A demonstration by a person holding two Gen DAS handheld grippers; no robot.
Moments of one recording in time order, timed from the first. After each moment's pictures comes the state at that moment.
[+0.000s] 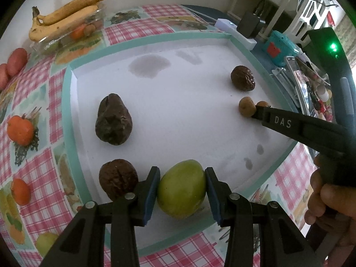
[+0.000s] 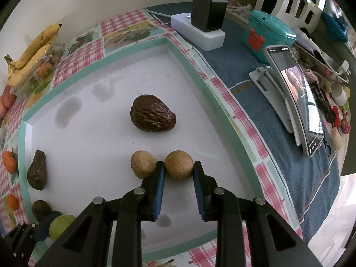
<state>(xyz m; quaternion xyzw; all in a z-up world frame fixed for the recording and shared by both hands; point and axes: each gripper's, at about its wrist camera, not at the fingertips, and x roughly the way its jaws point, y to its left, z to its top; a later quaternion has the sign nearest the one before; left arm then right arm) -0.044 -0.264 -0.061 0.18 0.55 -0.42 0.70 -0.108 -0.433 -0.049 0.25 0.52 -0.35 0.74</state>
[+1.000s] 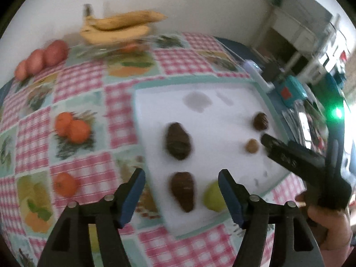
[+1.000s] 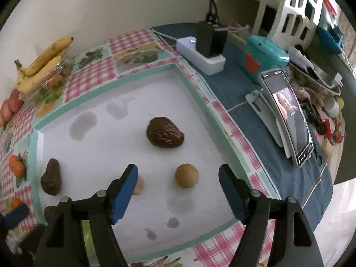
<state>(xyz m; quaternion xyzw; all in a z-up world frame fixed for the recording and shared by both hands) 0.008 -0.194 -0.001 0.10 0.53 -0.36 0.76 -0.103 -0.413 -0.022 0.21 0.49 -0.36 0.77</state>
